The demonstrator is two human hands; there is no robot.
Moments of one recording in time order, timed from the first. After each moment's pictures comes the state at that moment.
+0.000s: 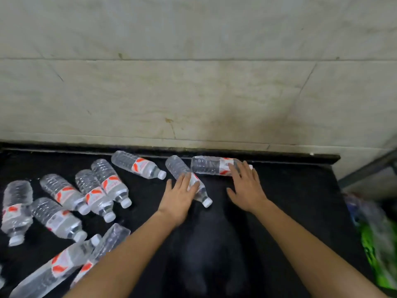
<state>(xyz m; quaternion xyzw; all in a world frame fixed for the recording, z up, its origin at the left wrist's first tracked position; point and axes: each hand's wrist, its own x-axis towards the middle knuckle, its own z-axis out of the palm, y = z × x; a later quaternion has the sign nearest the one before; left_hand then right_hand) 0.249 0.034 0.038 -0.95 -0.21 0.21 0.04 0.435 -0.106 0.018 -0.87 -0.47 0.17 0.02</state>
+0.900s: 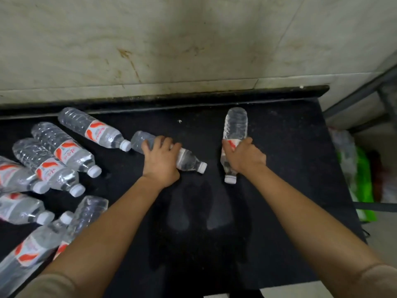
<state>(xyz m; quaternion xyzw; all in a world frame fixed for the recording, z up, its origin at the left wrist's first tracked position) 0.247 0.040 -0.033 -0.97 -0.22 0.09 -0.04 0.408 -0.133 -0.011 -0.95 -0.09 0.30 0.06</state>
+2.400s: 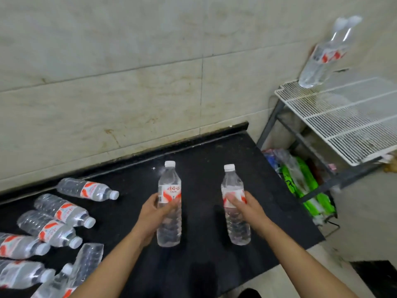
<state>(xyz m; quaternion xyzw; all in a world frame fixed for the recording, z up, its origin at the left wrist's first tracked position) 0.192 -0.048 0.081 -0.65 -0.35 0.02 -0.67 0.310 -0.313 0.067 -0.78 0.05 0.29 0.55</state>
